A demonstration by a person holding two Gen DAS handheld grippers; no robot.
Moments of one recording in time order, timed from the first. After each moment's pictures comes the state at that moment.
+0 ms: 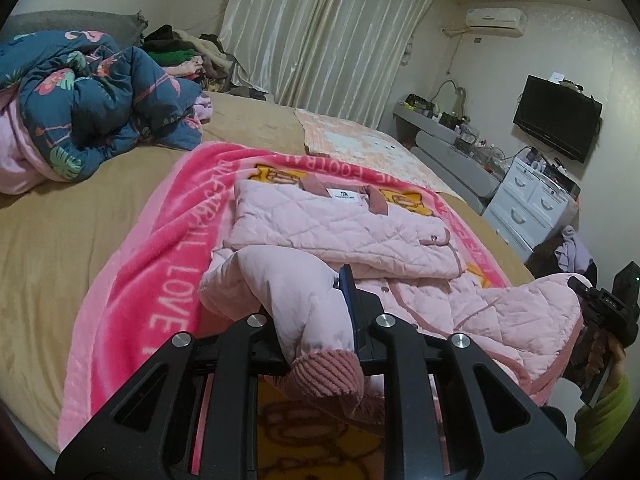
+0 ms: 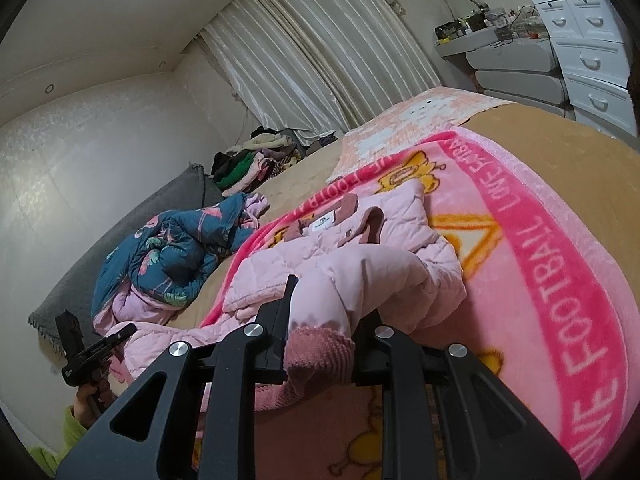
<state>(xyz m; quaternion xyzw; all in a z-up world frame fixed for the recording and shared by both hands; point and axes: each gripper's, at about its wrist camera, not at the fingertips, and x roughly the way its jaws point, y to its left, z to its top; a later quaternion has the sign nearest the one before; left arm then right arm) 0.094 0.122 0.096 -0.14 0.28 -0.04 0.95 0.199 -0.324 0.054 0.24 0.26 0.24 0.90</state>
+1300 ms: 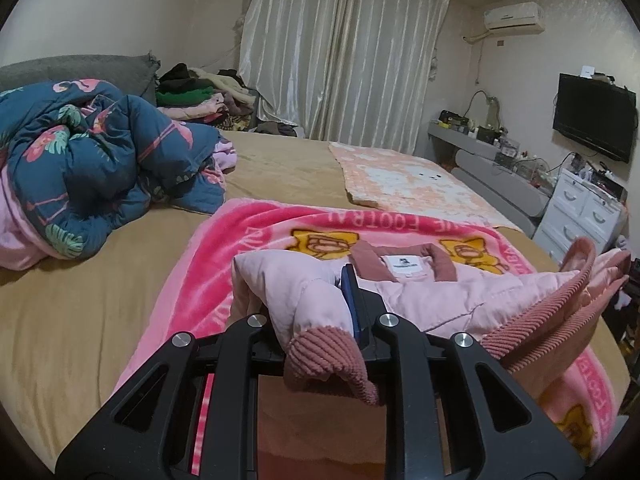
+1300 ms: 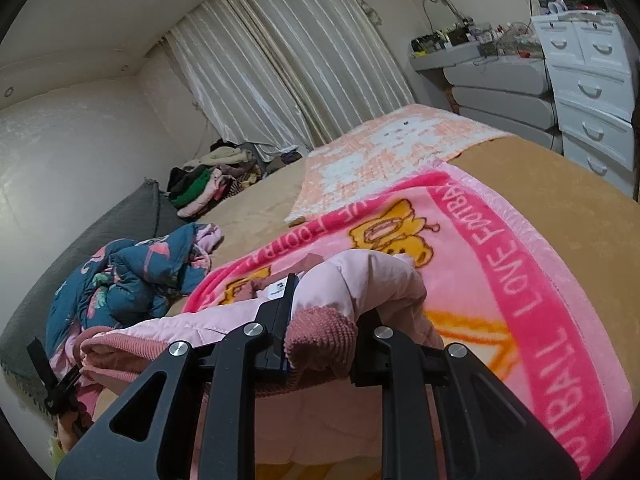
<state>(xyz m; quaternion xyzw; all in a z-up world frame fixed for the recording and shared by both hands) 0.251 0.155 0.107 -0.08 0.24 0.04 0.97 0.400 -0.298 0.076 0.23 0.27 0.17 0.92</state>
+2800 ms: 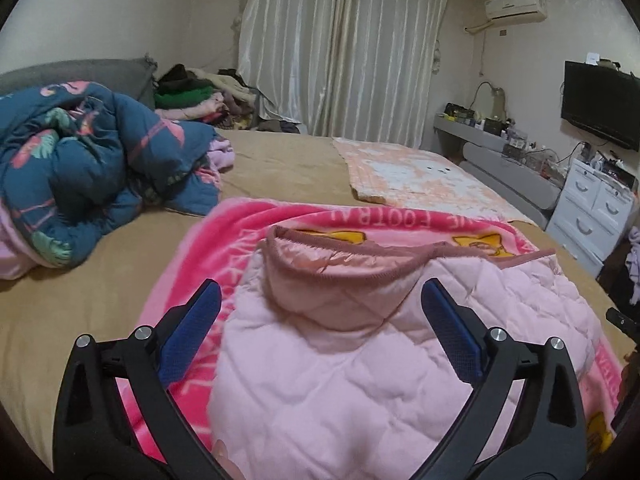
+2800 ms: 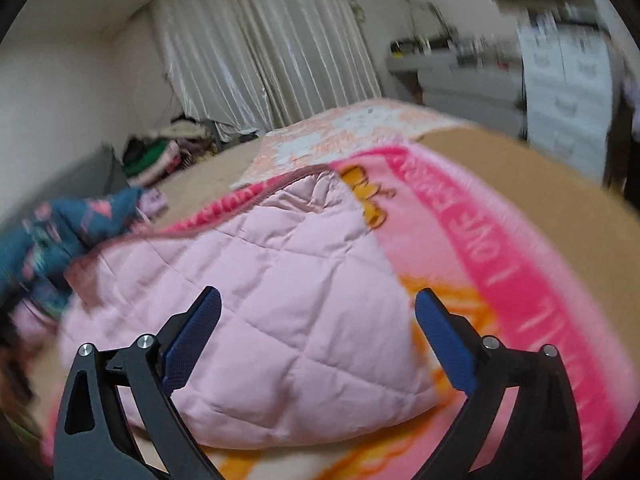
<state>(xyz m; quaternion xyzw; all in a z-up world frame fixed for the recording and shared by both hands) 0.293 0.137 0.087 -0.06 0.24 0.05 0.97 0.384 -0.263 -0.004 0.08 0.28 0.08 0.95</state>
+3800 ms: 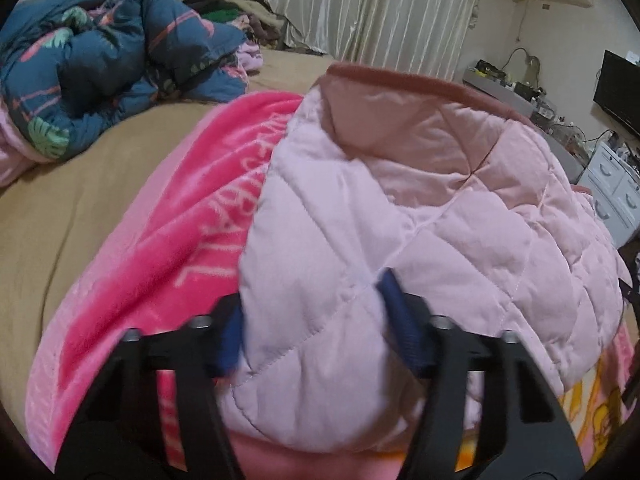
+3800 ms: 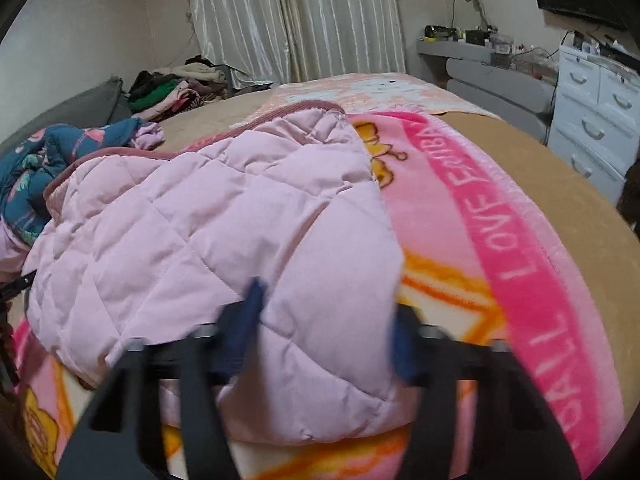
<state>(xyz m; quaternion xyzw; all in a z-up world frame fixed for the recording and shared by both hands) 0.295 0.175 -0.026 -0.11 0.35 0.07 0.93 0.423 -0.261 -0.056 0.05 0.33 0.14 0.93</state>
